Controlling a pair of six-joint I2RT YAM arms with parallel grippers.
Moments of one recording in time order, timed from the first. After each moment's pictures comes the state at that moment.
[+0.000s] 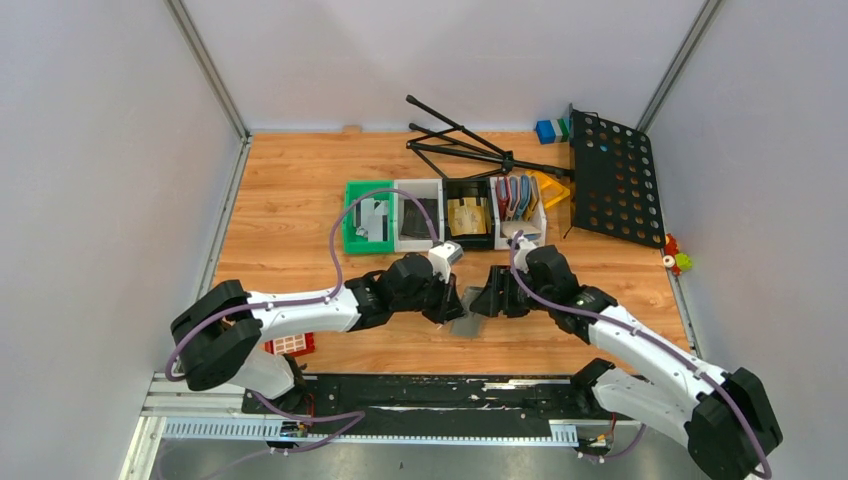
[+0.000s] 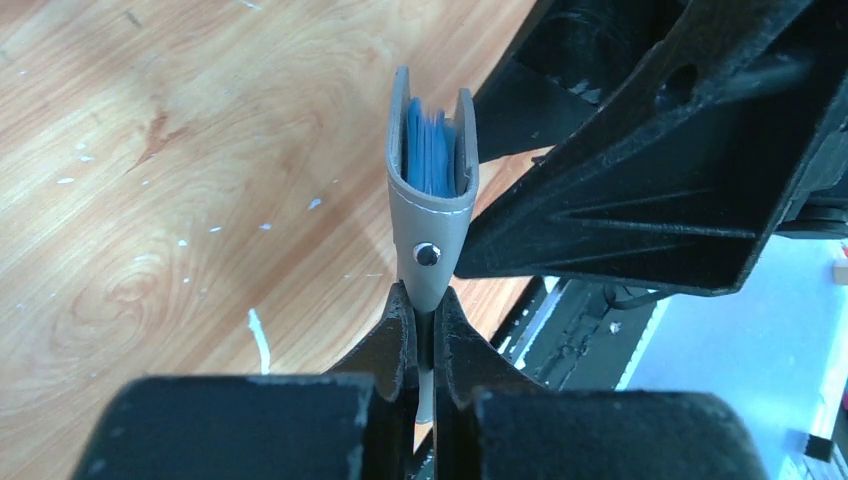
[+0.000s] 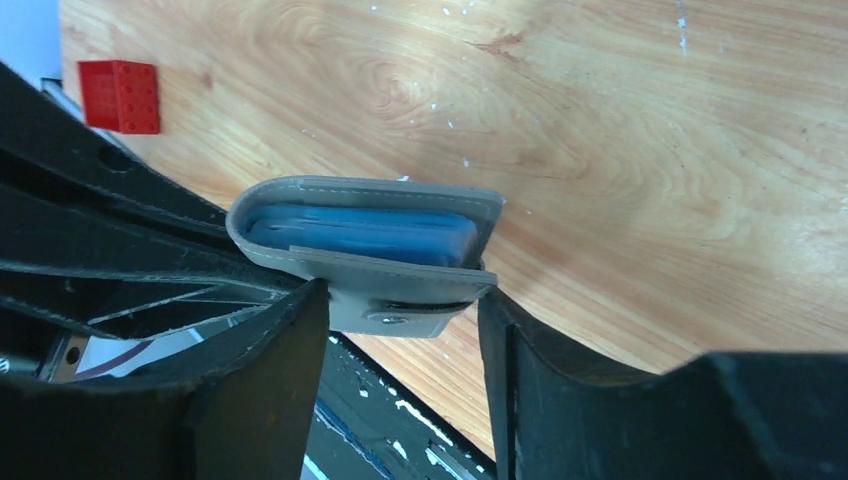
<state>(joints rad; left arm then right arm) -1.04 1.42 0.71 0.17 0.18 -0.58 0.61 0.92 0.48 -0.24 -0.33 0.60</state>
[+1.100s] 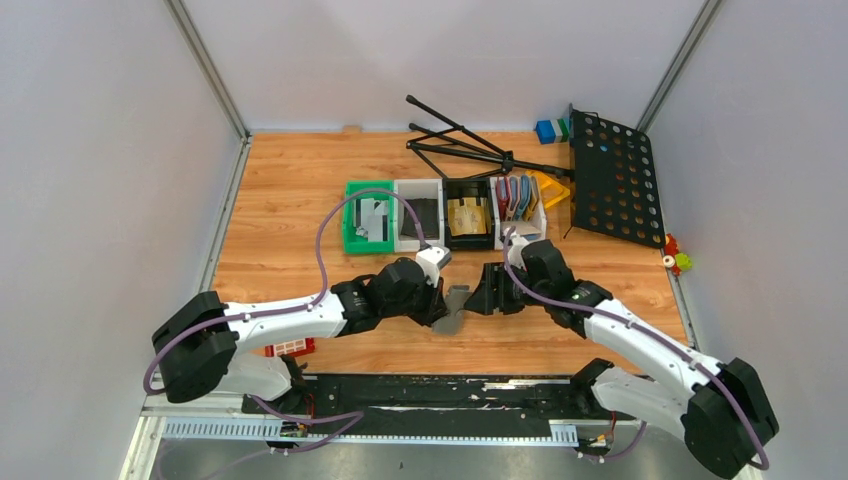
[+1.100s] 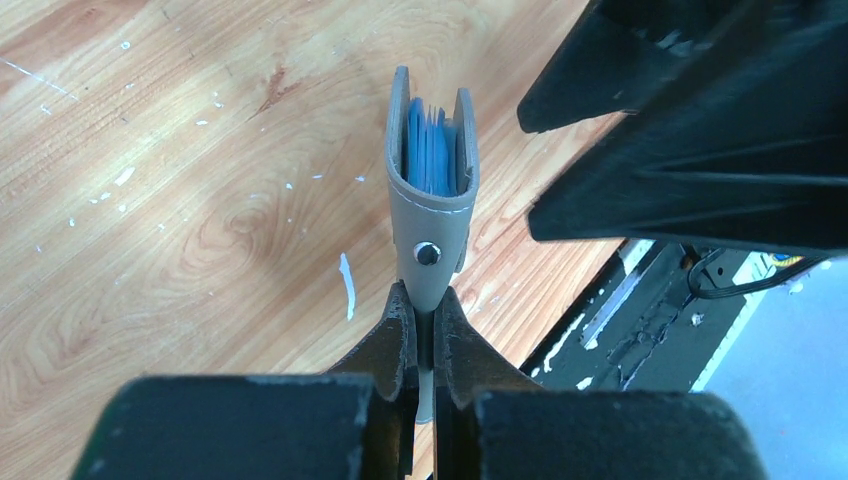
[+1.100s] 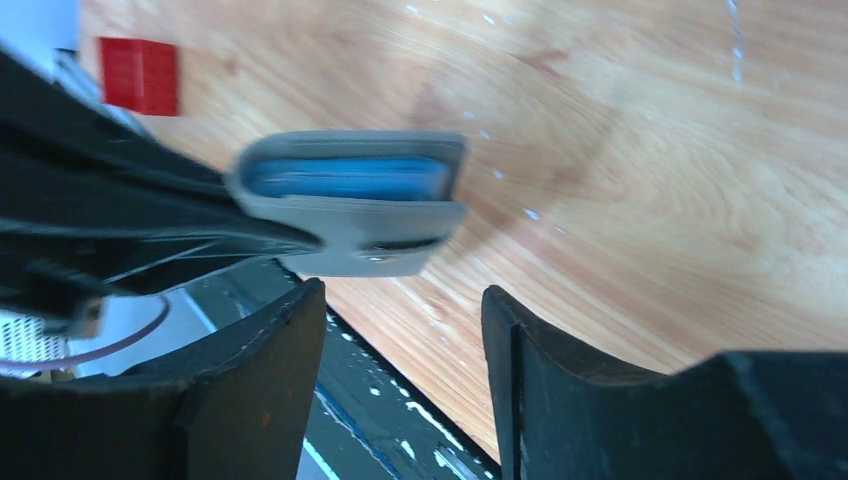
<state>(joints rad) -1.04 1.31 0.68 0.02 0.03 -0.50 0.62 1.03 0.54 -0.26 -0.34 0.57</state>
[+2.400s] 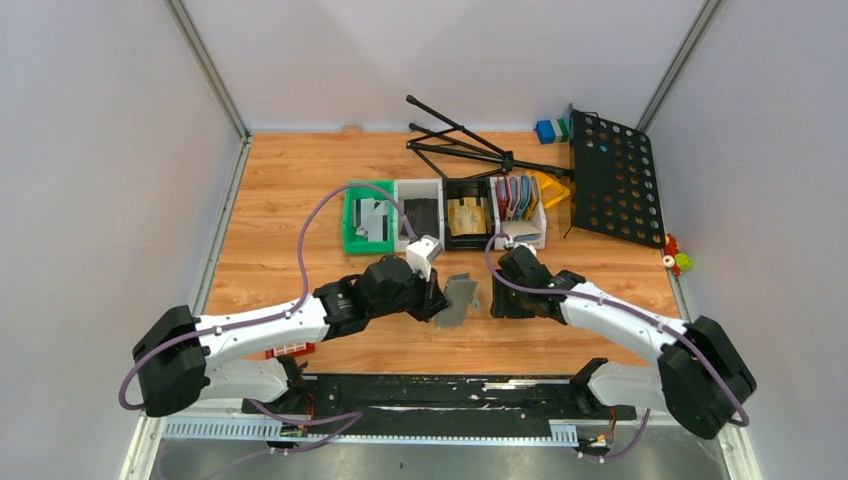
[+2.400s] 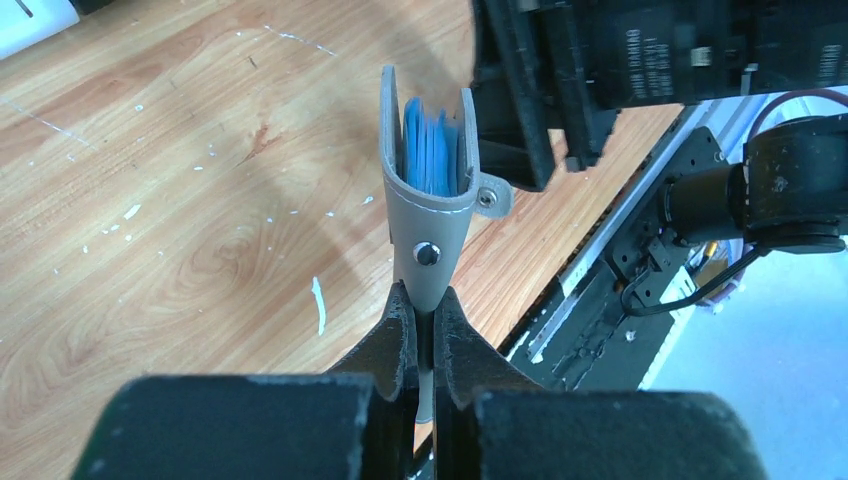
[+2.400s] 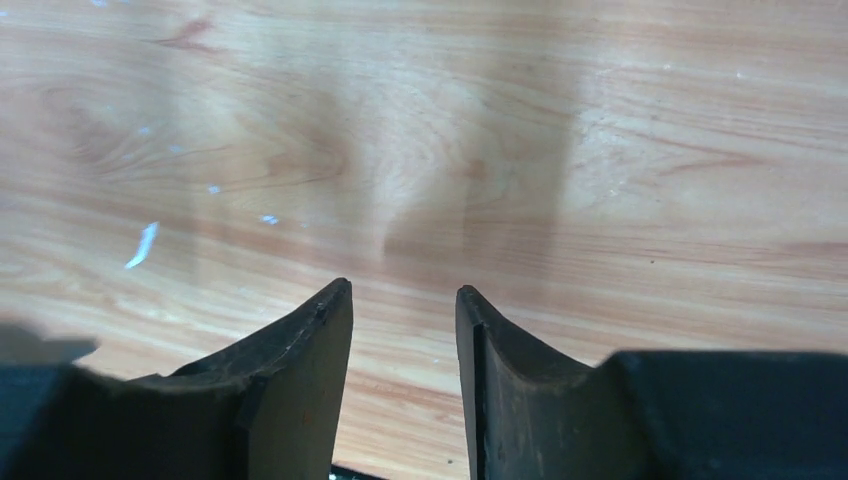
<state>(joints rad) -1.05 1.19 0.68 0.02 0.01 -0.53 0.68 1.23 0.60 -0.46 0.09 0.62</state>
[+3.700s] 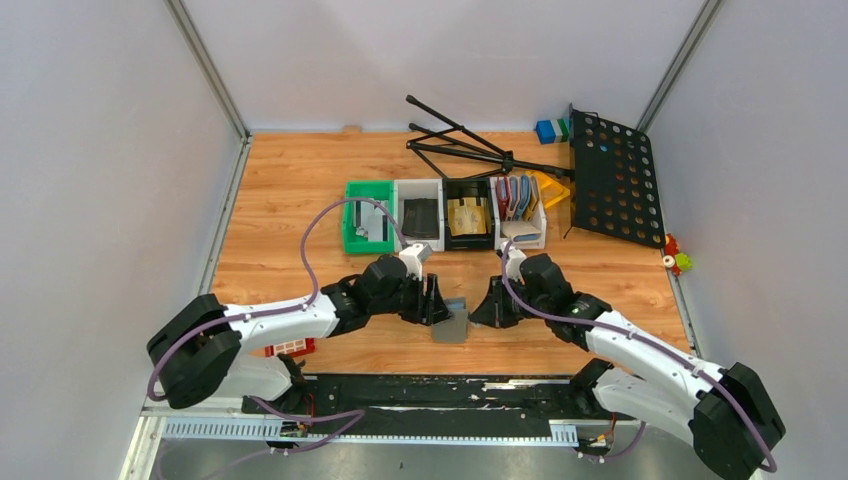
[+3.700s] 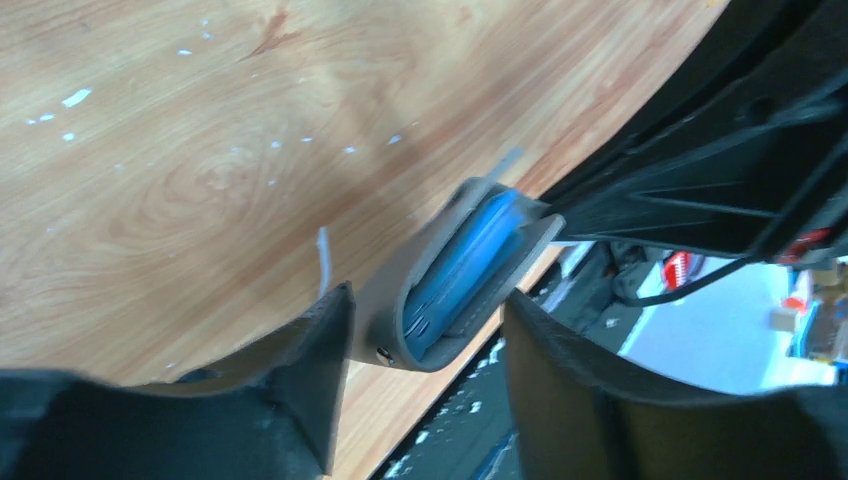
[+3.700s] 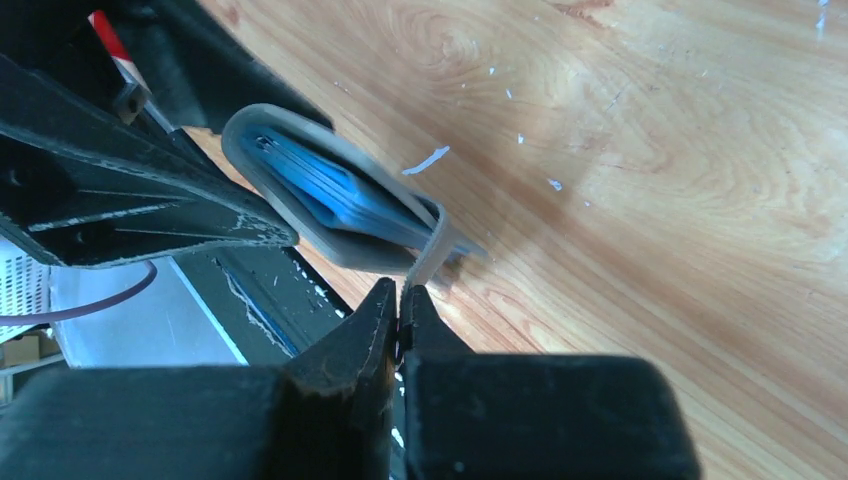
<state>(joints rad) -0.94 1.28 0.57 0.16 0.20 -0.72 0.68 0.94 0.45 -0.18 -0.36 0.57</state>
